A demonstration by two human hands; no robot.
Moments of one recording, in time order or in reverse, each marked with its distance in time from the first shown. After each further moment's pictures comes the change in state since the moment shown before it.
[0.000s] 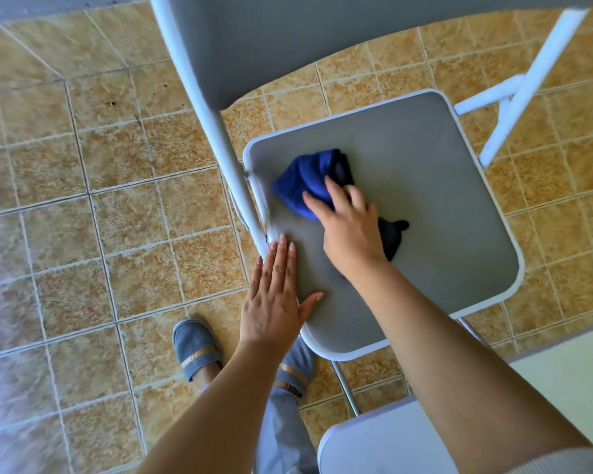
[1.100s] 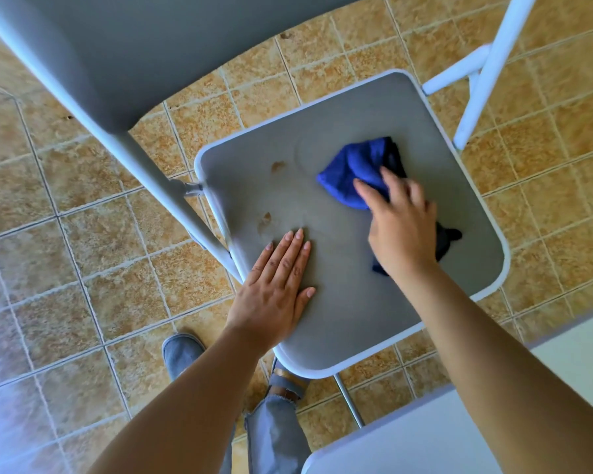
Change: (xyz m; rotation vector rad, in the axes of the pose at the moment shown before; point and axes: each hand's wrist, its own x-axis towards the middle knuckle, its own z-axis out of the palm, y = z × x) left_hand 0.048 0.018 0.006 0.136 -0.043 0.421; right_hand -0.020 0.105 -0.005 -0.046 0.061 0.268
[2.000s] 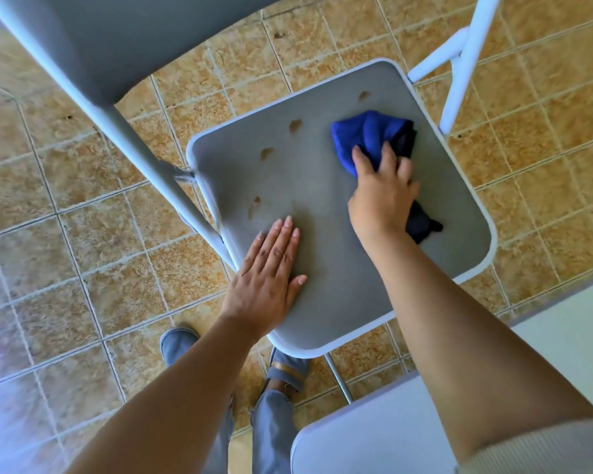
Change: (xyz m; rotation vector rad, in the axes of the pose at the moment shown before) left_hand -0.007 0.011 -0.003 -0.009 0.056 -0.050; right_hand 0.016 -0.021 0.001 0.101 -0.001 0.276
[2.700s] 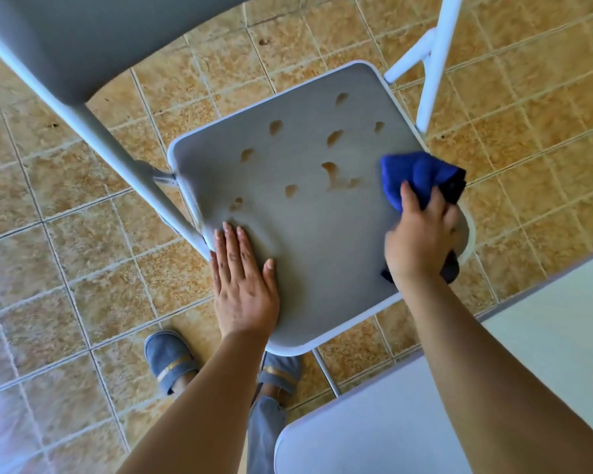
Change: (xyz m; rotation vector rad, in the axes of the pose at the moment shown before) left_hand -0.005 0.031 0.013 -0.214 0.106 -0.579; right_hand -0.053 0.077 -0.009 -0.001 0.039 0.236
